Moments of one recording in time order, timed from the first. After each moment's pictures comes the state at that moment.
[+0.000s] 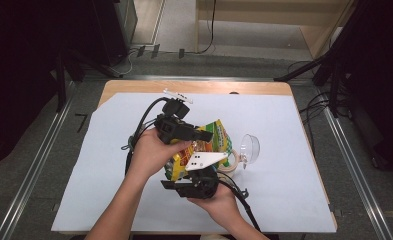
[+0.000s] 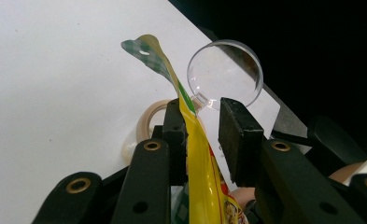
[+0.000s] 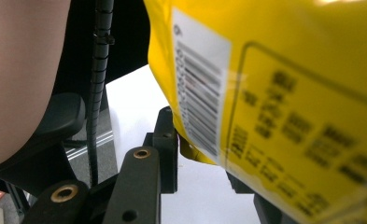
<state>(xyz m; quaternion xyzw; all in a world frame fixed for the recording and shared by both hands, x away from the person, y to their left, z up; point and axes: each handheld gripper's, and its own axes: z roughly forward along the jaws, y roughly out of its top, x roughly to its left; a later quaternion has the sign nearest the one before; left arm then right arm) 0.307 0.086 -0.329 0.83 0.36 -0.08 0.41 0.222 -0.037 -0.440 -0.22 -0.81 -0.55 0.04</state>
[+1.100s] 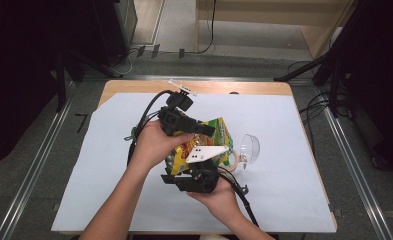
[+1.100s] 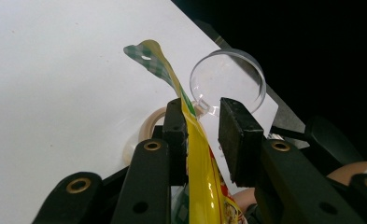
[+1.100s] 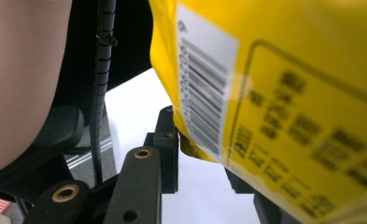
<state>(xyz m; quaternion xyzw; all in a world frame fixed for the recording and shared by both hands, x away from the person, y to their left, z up) 0.326 0.079 -0.321 0.84 0.36 -0.09 0.40 0.233 -0.036 -0.432 -0.24 -0.80 -0.55 0.05</state>
